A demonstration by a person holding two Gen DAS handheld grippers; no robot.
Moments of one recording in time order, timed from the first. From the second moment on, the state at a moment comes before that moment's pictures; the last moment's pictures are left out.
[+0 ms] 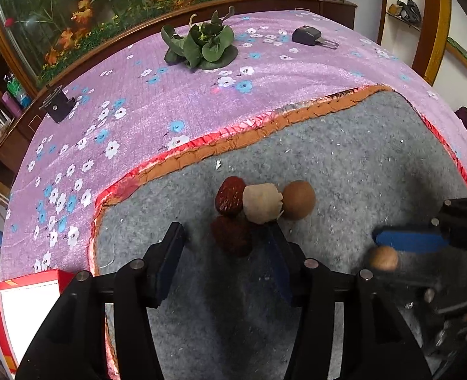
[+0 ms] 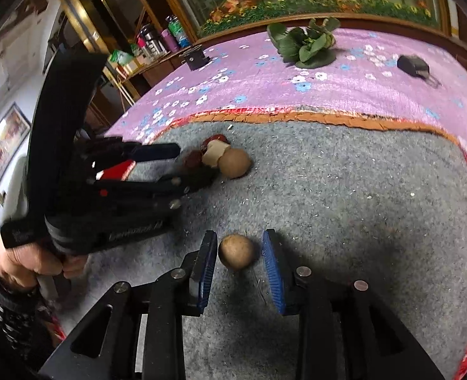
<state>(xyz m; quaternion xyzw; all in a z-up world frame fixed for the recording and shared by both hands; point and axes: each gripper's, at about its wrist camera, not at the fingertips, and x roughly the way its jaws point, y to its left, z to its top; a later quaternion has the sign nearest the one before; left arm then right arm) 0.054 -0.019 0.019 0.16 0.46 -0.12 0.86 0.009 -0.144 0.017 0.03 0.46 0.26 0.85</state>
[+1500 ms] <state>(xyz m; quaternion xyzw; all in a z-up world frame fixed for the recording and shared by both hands) -0.104 0.199 0.066 -0.02 0.36 0.02 0.93 -0.033 0.055 0.056 0.04 0.39 0.41 0.83</state>
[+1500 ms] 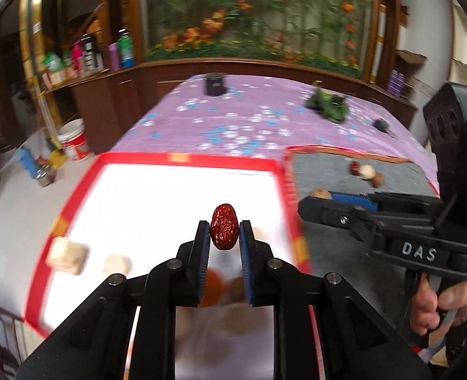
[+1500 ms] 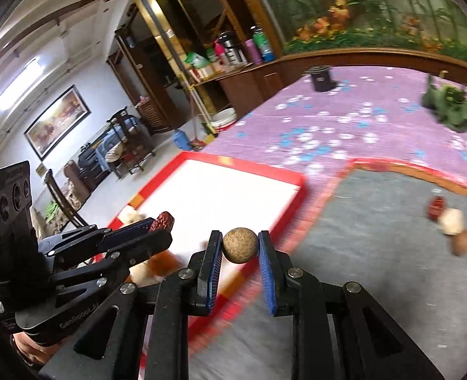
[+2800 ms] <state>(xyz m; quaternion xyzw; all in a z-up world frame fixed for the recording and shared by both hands) -0.104 0.166 0.065 0.01 0.37 0.00 0.93 0.030 -0.100 0.031 0.05 0.43 0.17 0.89</state>
